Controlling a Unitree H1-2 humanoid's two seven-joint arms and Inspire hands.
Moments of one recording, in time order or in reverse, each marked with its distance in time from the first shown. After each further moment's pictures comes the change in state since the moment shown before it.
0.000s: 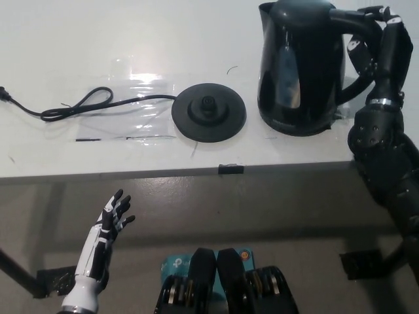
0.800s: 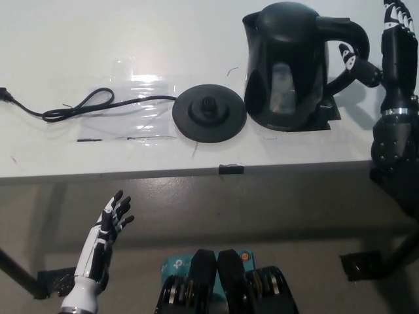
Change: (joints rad) left_arm 0.004 0.001 0.001 0.000 -0.015 -0.001 -0.011; right_arm 0.103 -0.120 0.155 -0.193 -0.069 -0.046 0.088
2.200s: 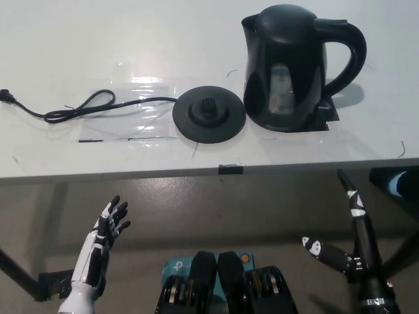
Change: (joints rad) left_arm 0.024 0.010 -0.001 0.006 -0.008 -0.005 0.000; right_arm 0.805 0.127 -0.068 -0.707 0.120 -0.011 0.253
